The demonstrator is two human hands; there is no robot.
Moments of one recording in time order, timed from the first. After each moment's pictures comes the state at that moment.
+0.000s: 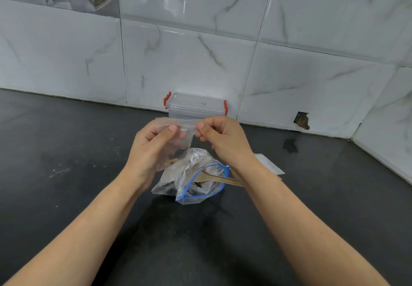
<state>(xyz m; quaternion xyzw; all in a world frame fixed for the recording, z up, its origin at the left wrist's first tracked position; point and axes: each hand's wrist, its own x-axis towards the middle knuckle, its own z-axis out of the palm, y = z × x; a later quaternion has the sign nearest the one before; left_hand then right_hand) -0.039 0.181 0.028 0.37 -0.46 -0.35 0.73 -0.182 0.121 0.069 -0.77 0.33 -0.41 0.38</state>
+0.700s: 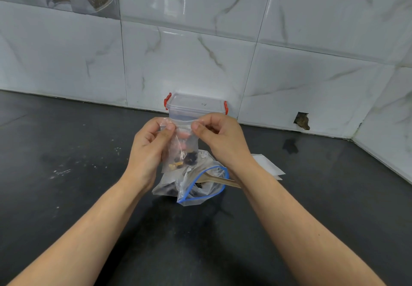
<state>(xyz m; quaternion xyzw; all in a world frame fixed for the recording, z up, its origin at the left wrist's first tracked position) -0.043 0.178 0.027 0.35 -0.46 -0.30 0.76 -0.176 0.127 0.073 -0.76 0.33 -0.43 0.35</state>
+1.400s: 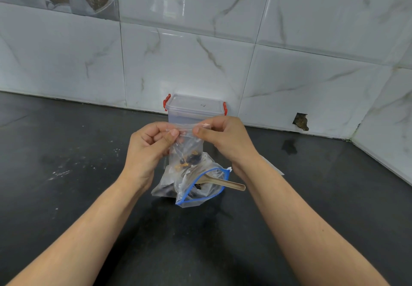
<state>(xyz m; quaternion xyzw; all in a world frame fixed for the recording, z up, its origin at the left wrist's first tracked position) -0.035 0.177 0.024 0.37 -0.48 -0.29 0.74 -0.184 0.119 0.078 -0.74 0.35 -0.41 0.42</state>
